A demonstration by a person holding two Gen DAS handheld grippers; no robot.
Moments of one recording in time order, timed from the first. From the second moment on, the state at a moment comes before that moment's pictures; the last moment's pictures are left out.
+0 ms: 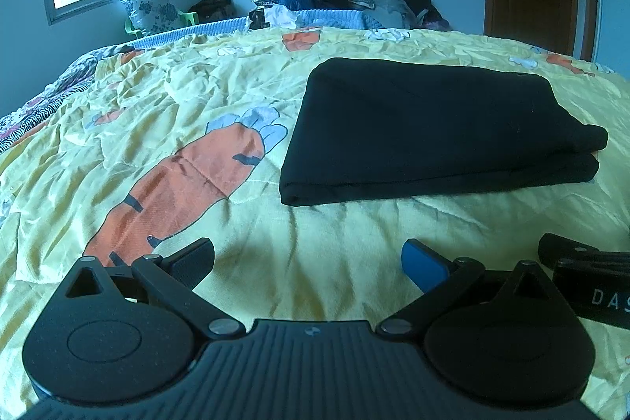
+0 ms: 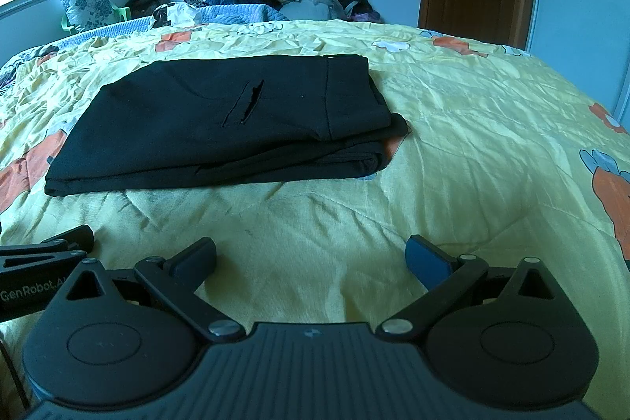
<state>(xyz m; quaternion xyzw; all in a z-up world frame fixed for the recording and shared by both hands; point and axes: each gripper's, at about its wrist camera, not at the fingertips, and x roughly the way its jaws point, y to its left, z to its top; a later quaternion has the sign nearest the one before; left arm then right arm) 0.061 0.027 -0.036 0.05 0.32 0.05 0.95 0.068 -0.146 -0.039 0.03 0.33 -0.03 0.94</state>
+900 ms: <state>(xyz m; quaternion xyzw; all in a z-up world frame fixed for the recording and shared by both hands) 0.060 0.026 -0.036 0.05 0.32 0.05 0.95 0.068 -0.146 -0.039 0.03 0.33 -0.03 0.94</state>
